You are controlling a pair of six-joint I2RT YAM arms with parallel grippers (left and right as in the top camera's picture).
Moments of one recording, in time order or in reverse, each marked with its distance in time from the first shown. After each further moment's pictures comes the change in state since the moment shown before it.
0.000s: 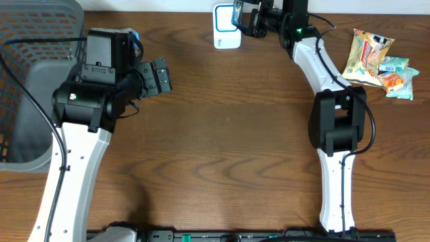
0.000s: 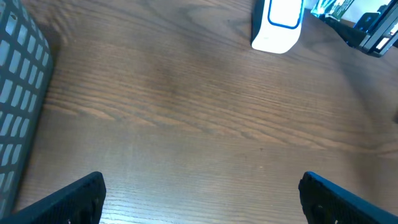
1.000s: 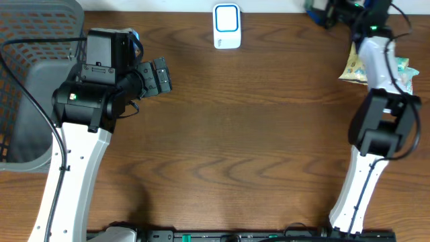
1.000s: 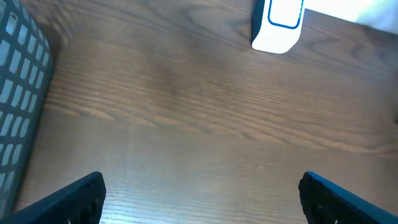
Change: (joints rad) left arm 0.000 0.000 0.000 0.000 0.000 0.000; right arm -0.375 -0.064 0.002 -0.134 -0.165 -0.431
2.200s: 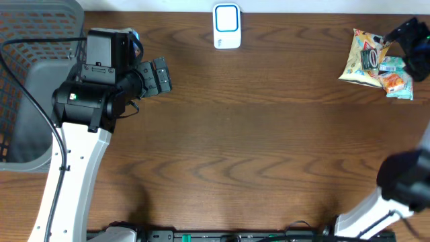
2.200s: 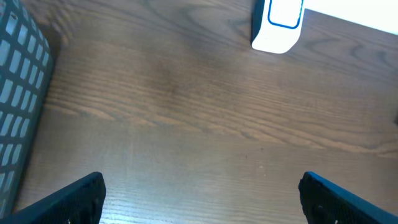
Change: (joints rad) left arm 0.000 0.000 0.000 0.000 0.000 0.000; right arm -0.190 -0.530 -0.003 -1.083 0.730 -1.052
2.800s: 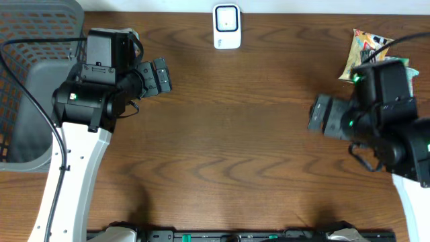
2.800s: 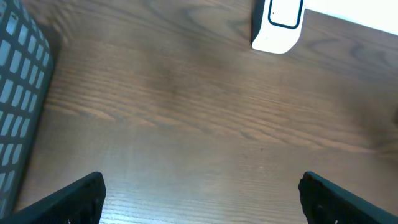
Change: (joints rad) left arm 0.000 0.000 0.000 0.001 0.000 0.000; right arm 0.673 -0.636 -0.444 -0.238 0.354 -0.074
